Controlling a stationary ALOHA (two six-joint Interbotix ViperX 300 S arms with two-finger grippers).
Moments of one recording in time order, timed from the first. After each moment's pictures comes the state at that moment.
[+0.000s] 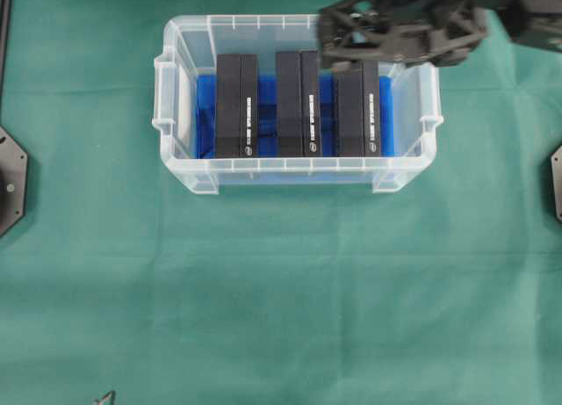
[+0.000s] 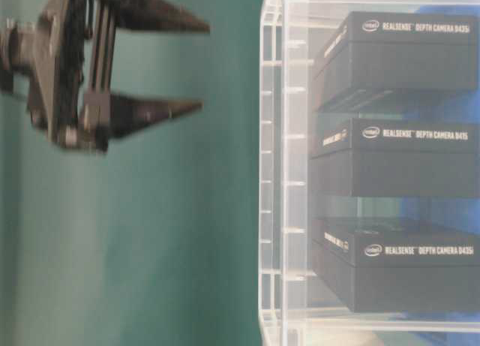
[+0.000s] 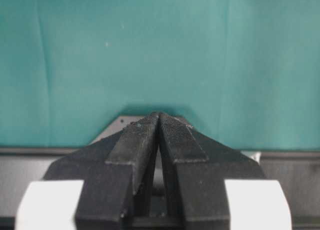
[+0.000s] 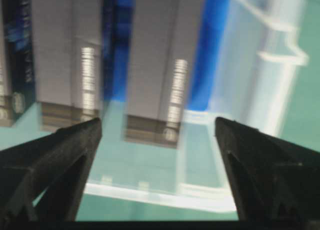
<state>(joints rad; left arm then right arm) -0.08 -0.78 0.43 0.03 1.56 -0.11 -0.21 0.06 -0.12 -0.08 1.45 1.38</state>
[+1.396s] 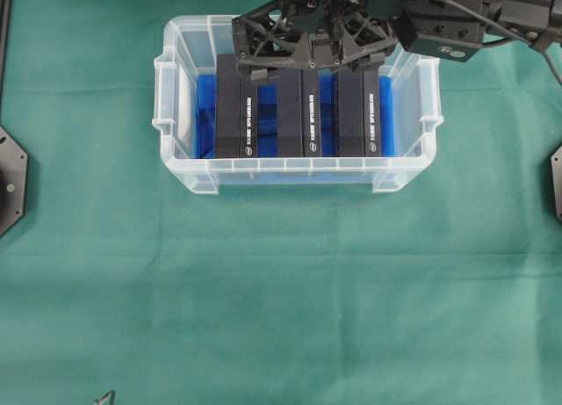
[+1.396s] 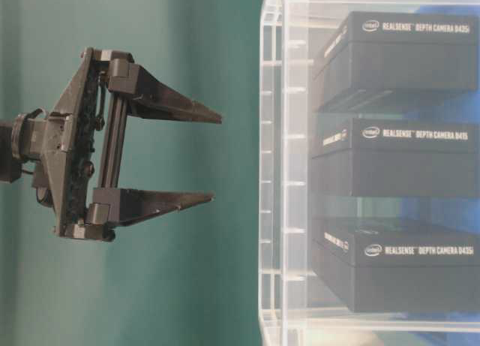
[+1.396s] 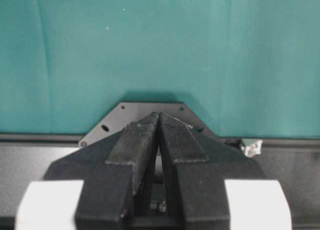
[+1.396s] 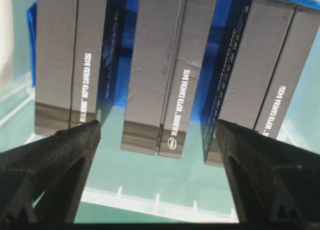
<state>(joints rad) -0.08 -0.78 0.43 0.03 1.59 -0.11 -0.18 0.25 -0.36 -0.08 1.47 1.38</state>
